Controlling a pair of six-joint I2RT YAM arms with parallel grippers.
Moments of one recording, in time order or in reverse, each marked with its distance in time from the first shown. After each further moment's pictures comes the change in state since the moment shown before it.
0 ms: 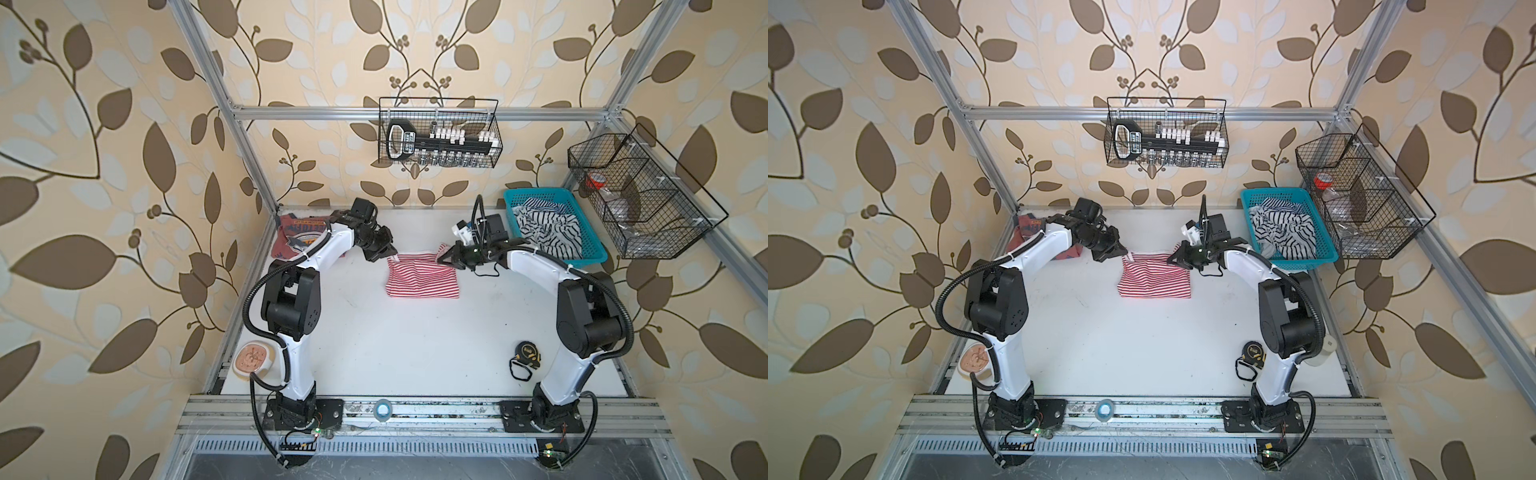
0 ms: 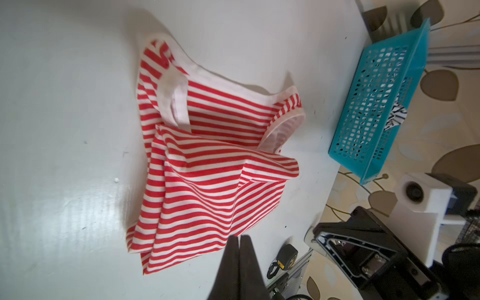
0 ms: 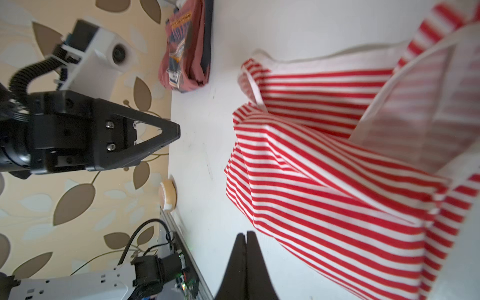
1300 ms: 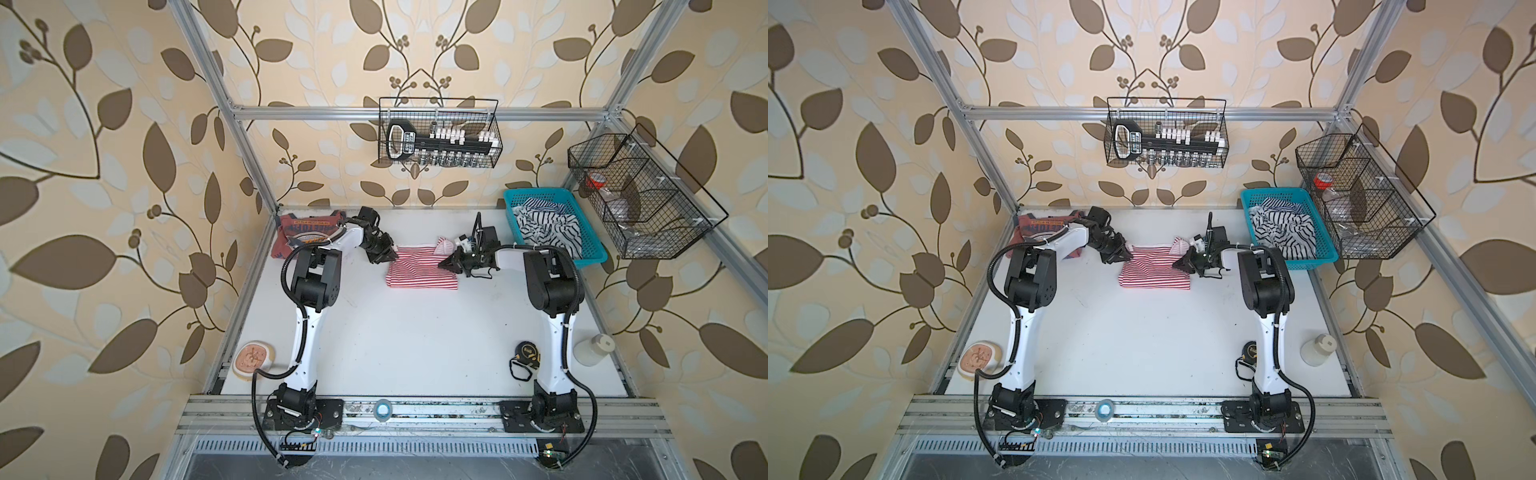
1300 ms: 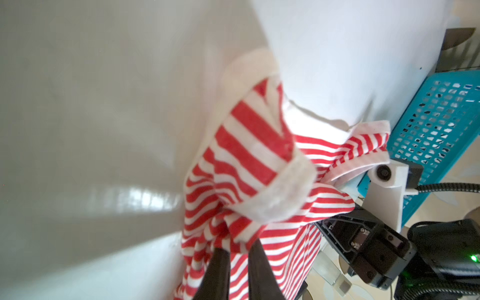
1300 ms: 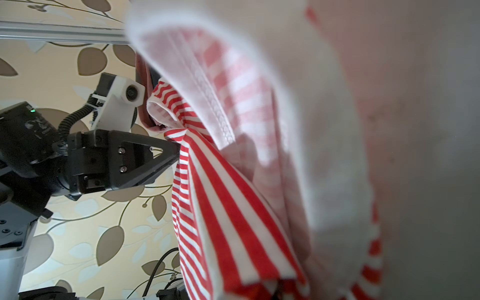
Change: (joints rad) left arm 0.090 0.380 0.295 -0.027 0.034 0.041; right arm -0.133 0.395 0.112 0.248 -0.143 0.172
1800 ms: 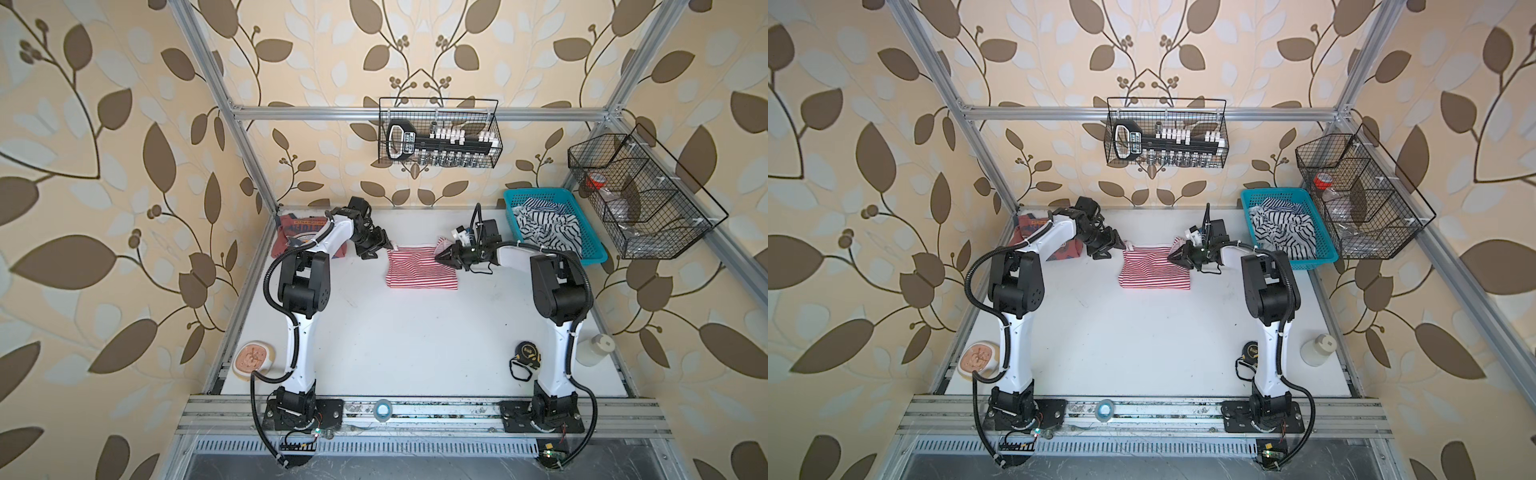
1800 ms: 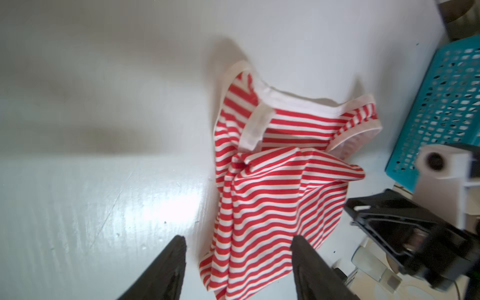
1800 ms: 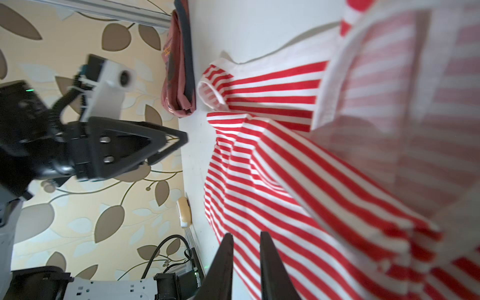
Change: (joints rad) left arm 0.018 -0.129 -0.071 -0.126 -0.080 0.212; right arm 0.032 -0.148 -0.014 -0.046 -0.014 -0.067
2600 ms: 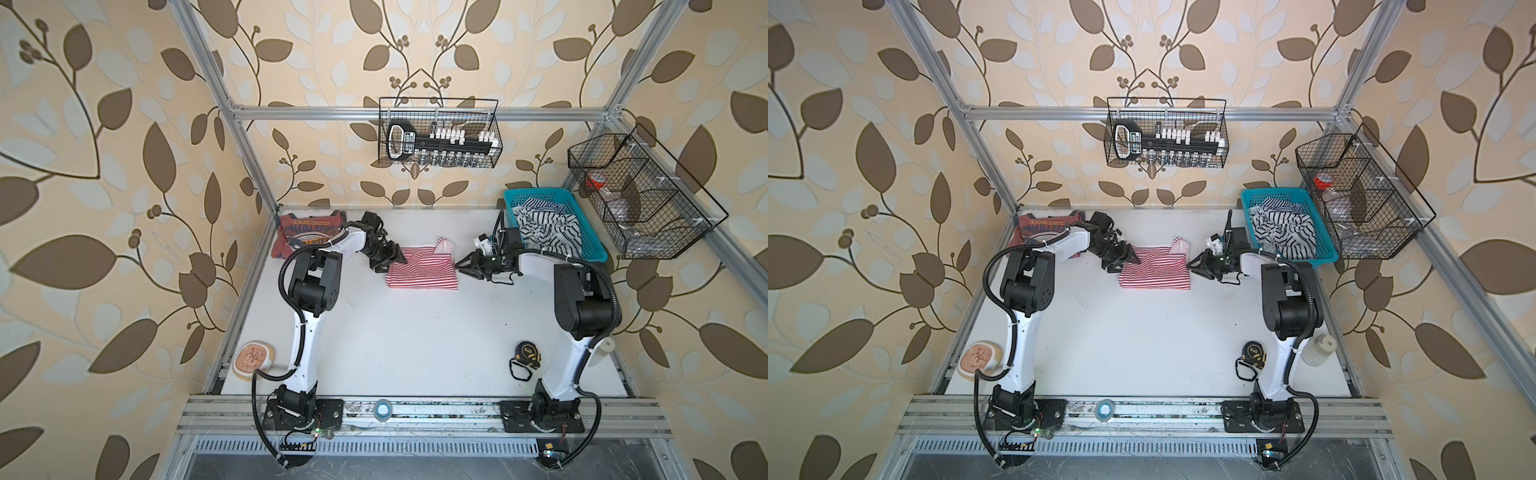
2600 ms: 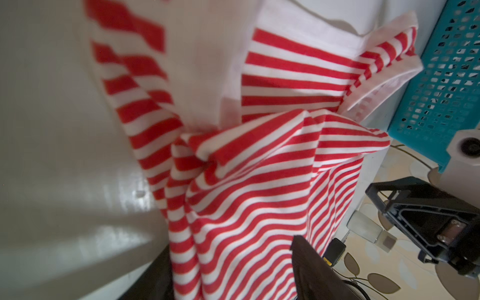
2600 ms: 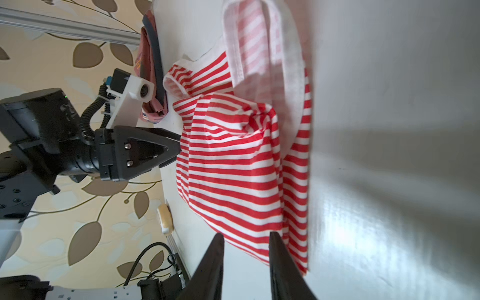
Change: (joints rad) left arm -0.078 0.076 -0.053 0.124 0.140 0.010; right arm -0.110 -0.149 -0.201 -0.092 0.109 -0.103
